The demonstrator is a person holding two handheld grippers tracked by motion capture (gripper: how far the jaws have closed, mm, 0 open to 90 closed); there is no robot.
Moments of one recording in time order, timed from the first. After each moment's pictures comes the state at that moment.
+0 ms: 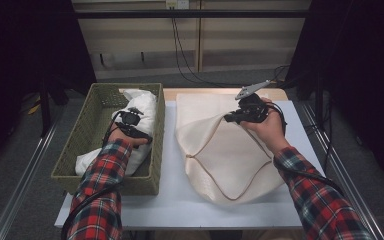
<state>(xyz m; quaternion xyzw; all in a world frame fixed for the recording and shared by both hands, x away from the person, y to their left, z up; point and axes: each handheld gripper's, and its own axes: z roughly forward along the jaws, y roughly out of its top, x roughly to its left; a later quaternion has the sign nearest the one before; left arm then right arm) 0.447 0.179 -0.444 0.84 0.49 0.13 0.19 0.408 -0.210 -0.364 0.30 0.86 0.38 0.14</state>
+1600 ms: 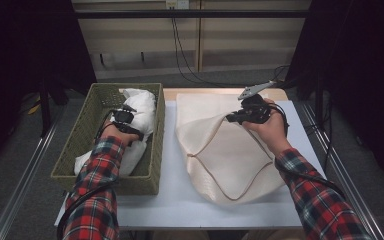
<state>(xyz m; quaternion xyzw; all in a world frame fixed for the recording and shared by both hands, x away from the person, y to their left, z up) 0.442 0.196 -0.426 0.82 0.52 0.10 0.23 0.404 -0.216 -0.363 0.31 0.86 0.38 0.15</state>
